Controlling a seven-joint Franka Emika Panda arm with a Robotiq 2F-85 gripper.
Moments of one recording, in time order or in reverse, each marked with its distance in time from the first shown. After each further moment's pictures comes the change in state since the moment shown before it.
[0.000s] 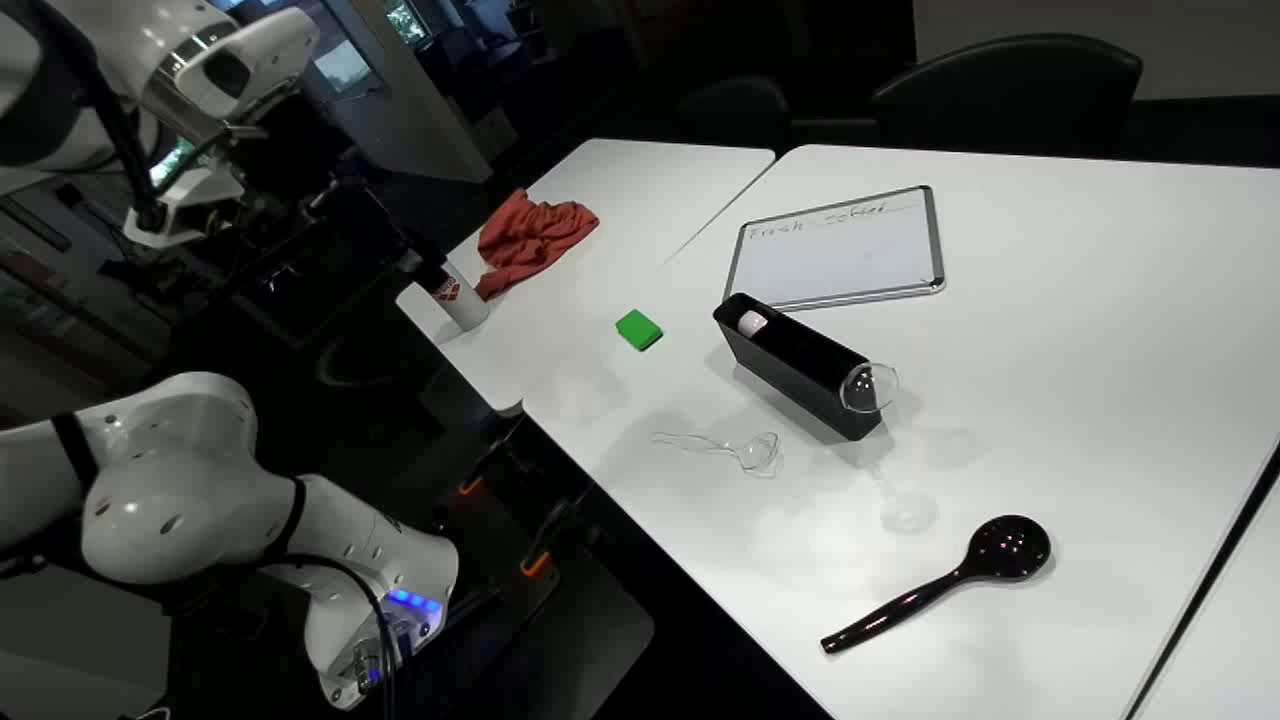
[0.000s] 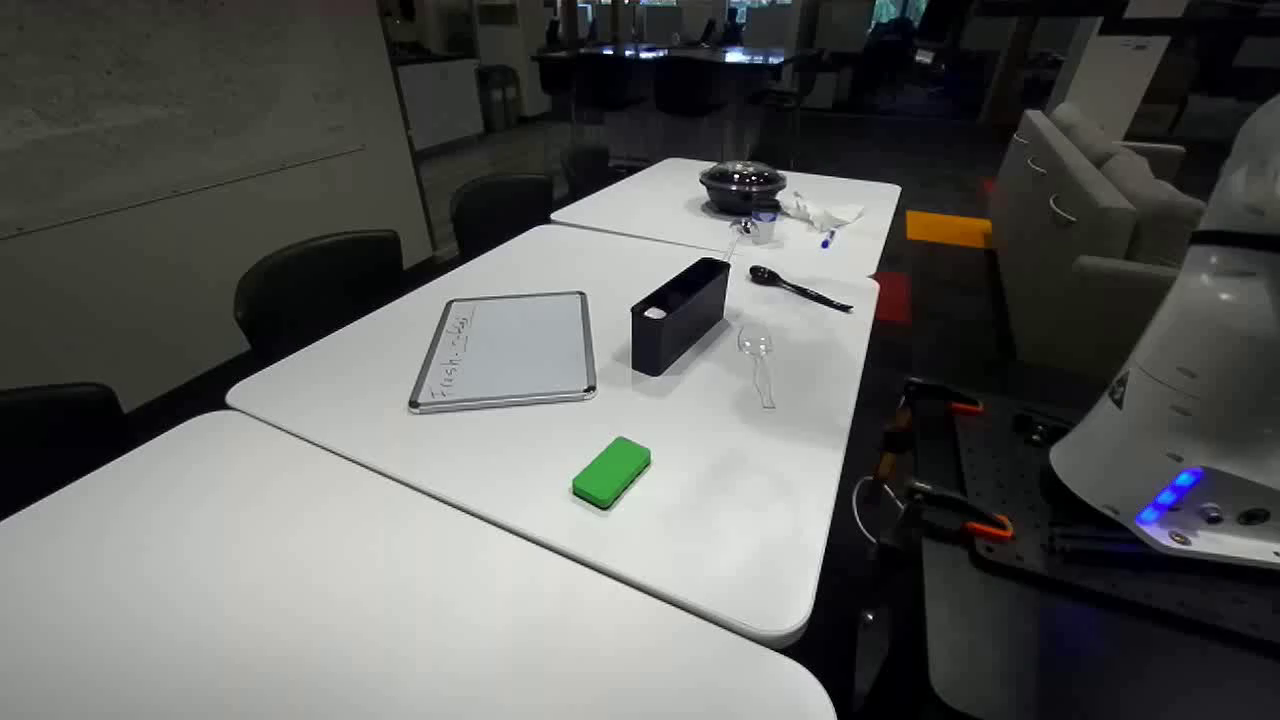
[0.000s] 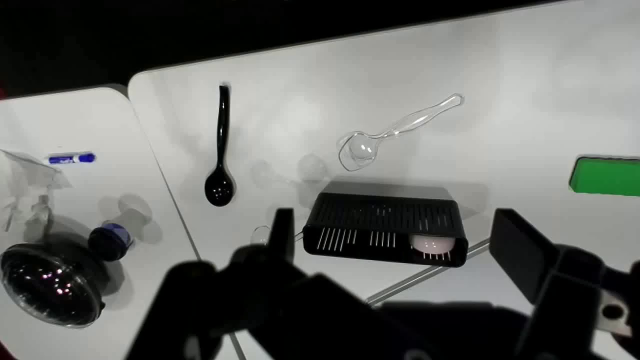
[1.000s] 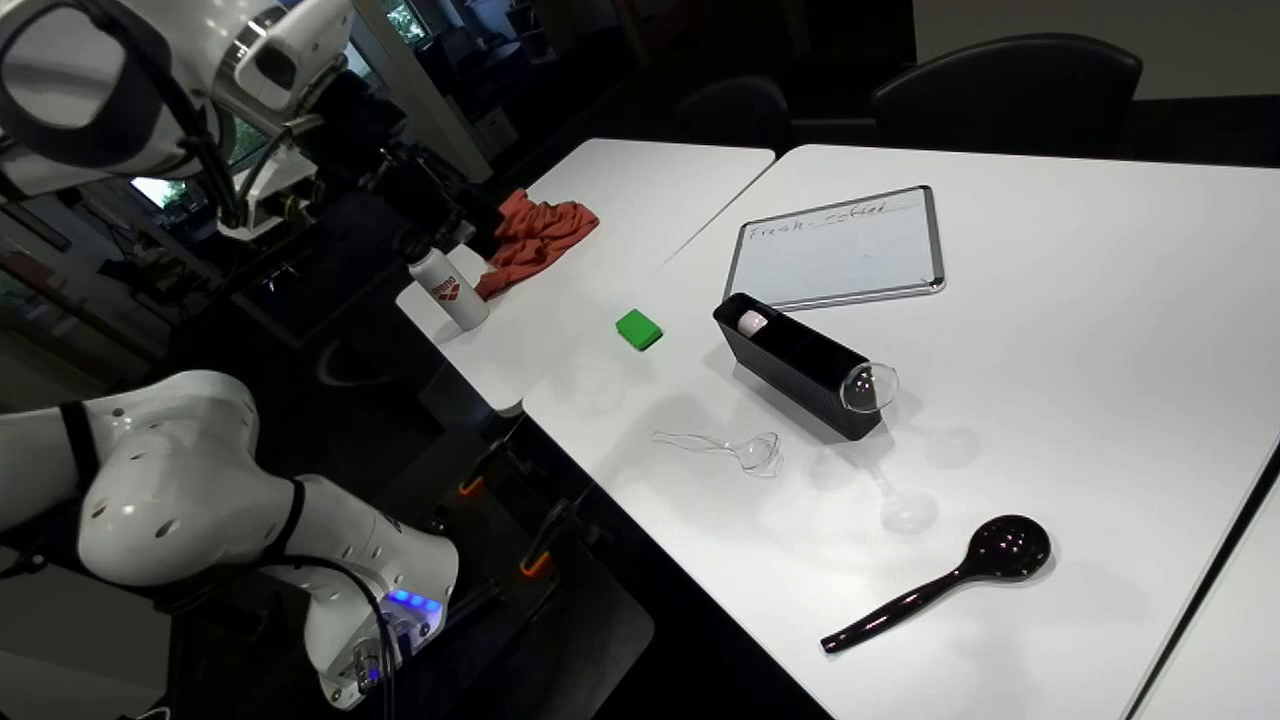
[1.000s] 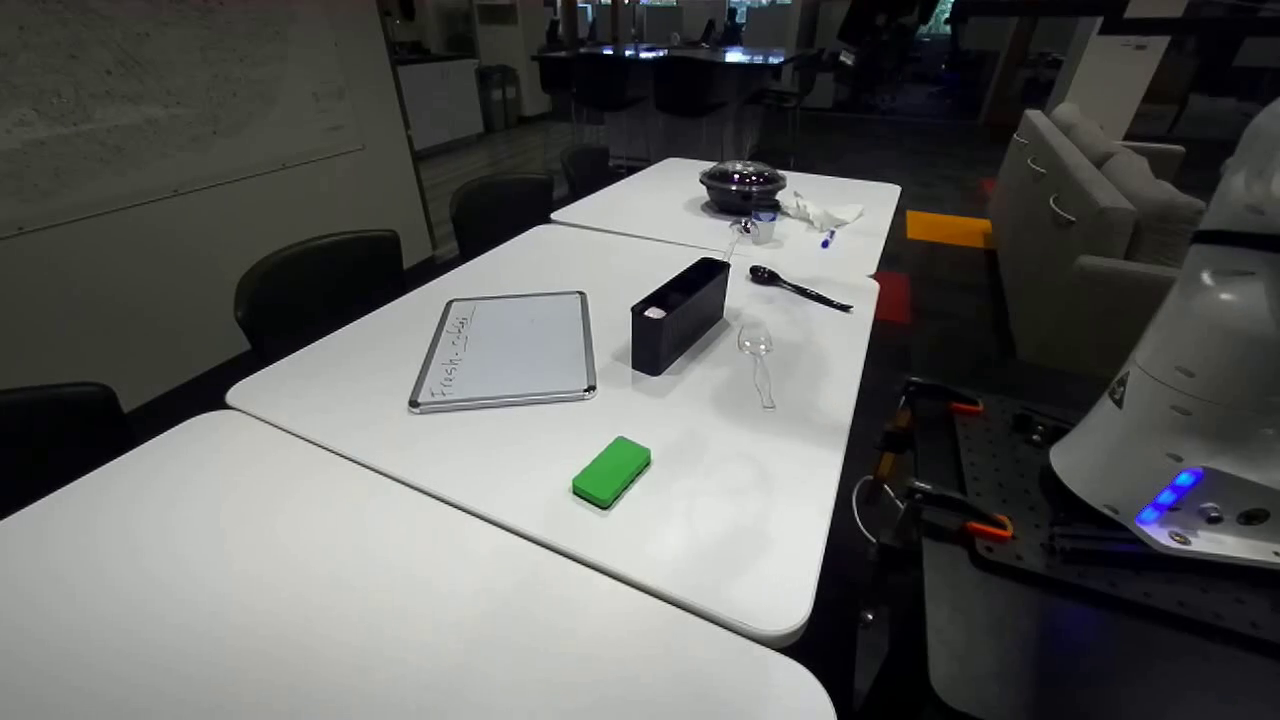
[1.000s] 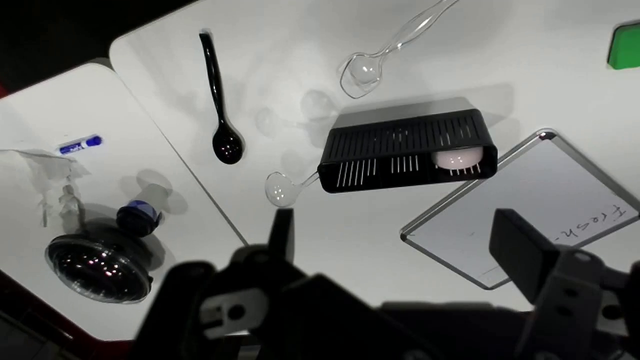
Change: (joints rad) arm -0.036 0.134 0.032 0.000 -0.017 0.268 0.244
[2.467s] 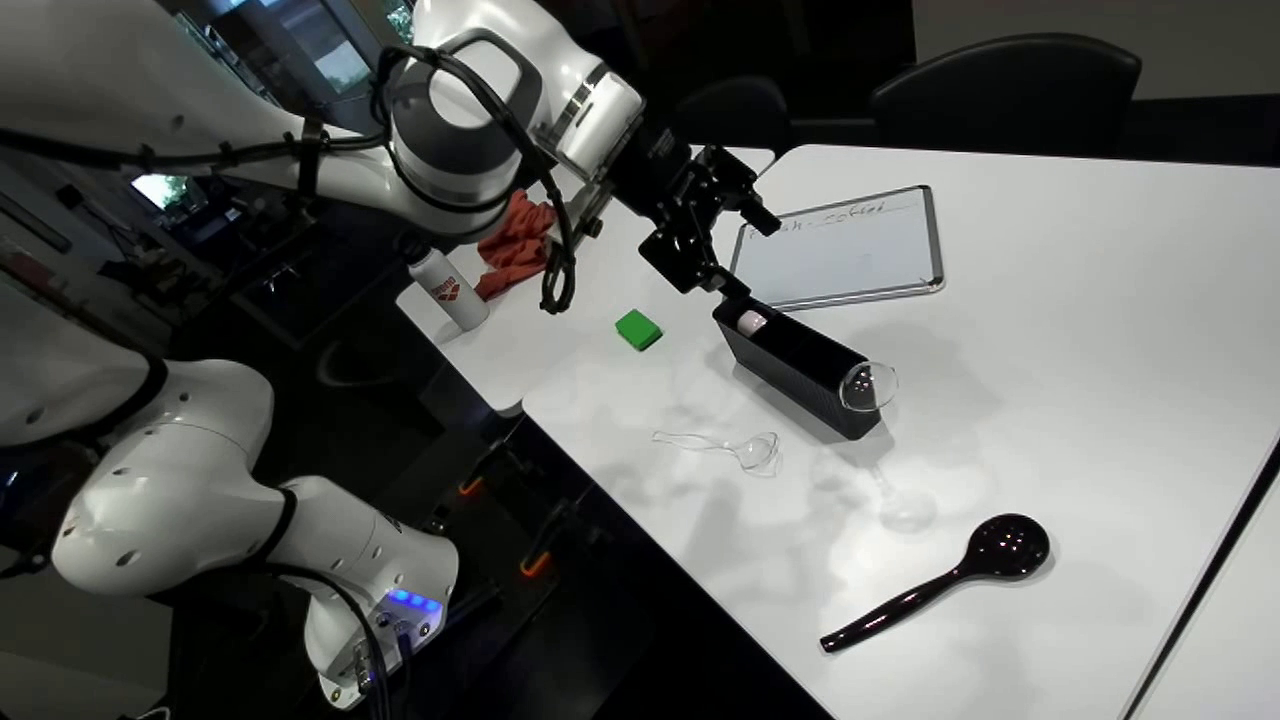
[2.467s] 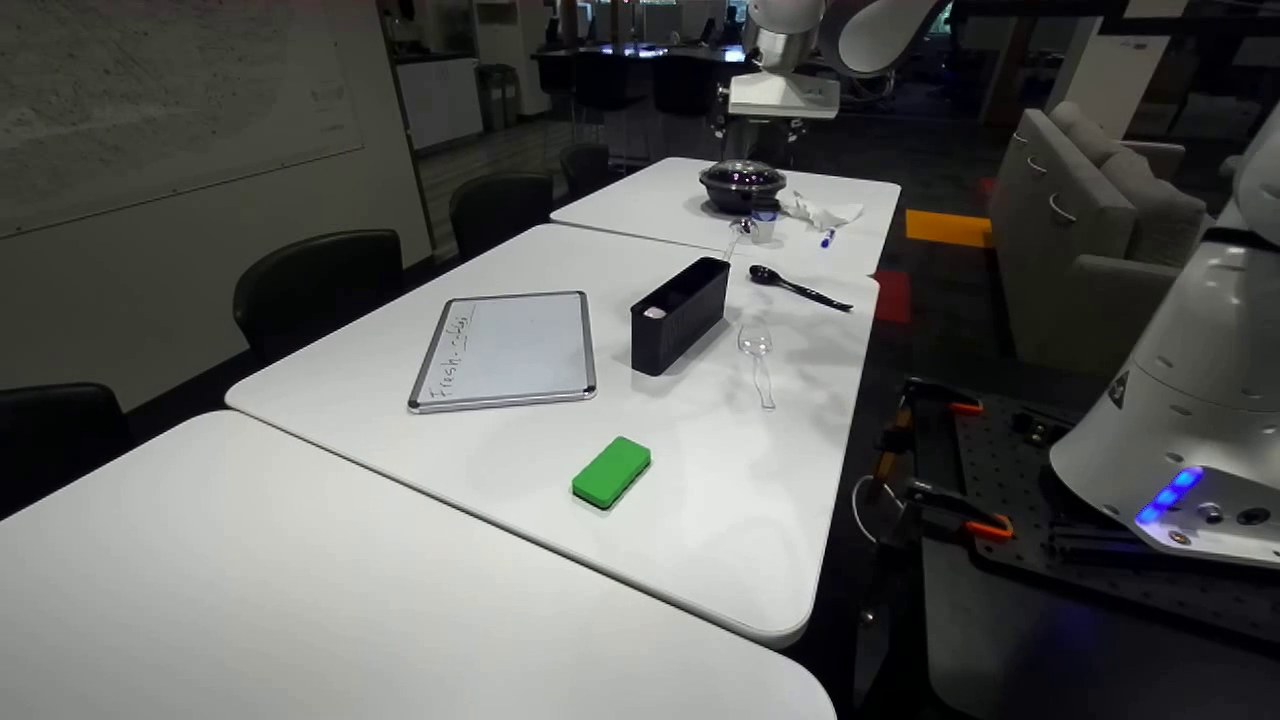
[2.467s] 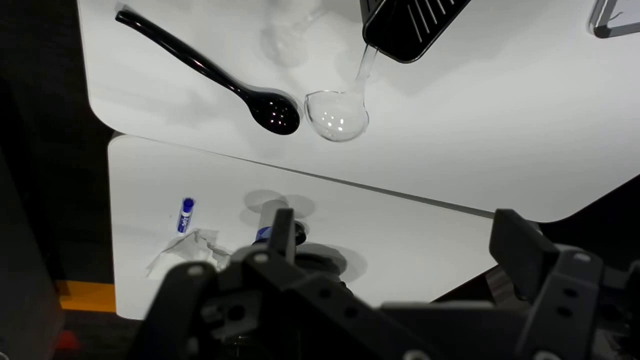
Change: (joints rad) arm -0.277 0.780 0.090 0.331 -0.479 0.445 1.130
